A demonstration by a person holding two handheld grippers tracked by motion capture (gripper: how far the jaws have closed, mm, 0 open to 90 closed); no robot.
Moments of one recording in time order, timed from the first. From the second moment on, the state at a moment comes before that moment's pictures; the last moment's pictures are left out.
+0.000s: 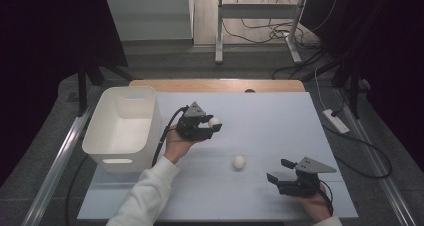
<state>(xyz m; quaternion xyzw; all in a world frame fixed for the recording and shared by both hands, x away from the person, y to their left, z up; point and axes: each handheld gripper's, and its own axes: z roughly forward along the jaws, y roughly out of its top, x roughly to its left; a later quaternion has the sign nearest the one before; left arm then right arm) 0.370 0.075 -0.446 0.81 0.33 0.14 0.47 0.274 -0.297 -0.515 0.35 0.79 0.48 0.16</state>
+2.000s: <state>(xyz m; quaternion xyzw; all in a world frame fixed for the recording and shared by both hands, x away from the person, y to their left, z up) 0.348 0.111 -0.426 0.78 0.33 0.16 0.51 0.274 -0.297 -0.516 0.35 0.79 0.48 0.16</state>
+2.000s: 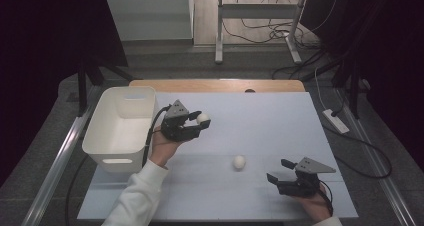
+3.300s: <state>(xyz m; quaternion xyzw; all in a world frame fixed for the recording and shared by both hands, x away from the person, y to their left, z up) 0.339 0.143 -0.418 0.75 0.36 0.18 0.52 0.274 -0.296 -0.517 0.35 0.79 0.47 0.16</state>
